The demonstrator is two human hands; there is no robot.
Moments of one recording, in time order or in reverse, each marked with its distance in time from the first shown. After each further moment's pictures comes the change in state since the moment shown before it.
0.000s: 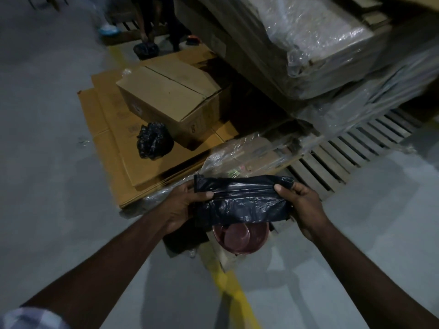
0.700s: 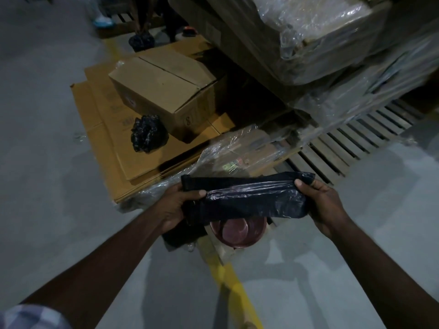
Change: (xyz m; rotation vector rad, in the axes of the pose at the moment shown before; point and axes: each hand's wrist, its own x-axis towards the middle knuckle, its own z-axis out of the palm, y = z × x) left_hand 0.010 -0.023 -0.005 -0.058 0.055 -0.029; right_hand -0.001 -0.004 -0.052 0.030 0.051 0.032
